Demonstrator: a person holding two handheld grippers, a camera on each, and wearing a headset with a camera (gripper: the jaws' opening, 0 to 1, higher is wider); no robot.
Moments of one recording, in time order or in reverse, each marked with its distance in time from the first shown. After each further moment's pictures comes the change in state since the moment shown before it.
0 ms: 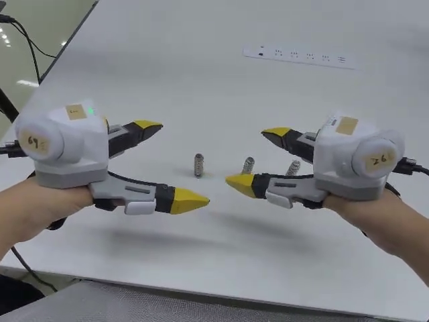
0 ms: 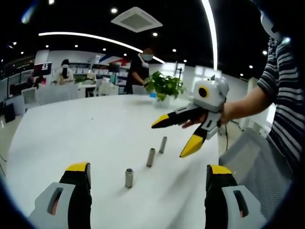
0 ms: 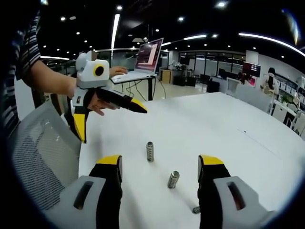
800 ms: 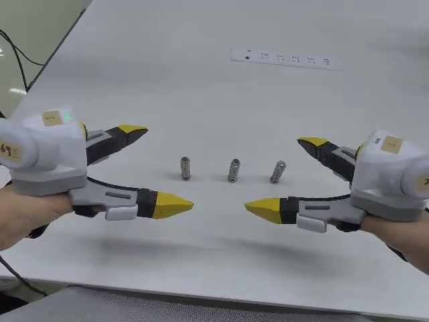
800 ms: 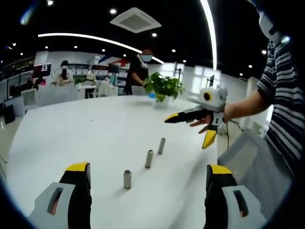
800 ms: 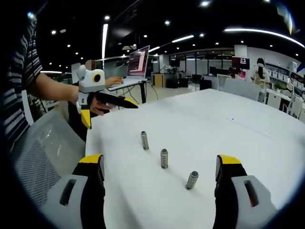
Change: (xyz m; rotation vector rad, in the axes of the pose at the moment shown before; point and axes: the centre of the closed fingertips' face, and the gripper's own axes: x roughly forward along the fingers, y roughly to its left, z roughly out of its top) left arm -0.002 -0.005 0.005 0.007 -0.004 -0.001; right arm -0.054 -0.017 -0.022 0.114 -0.046 -0.040
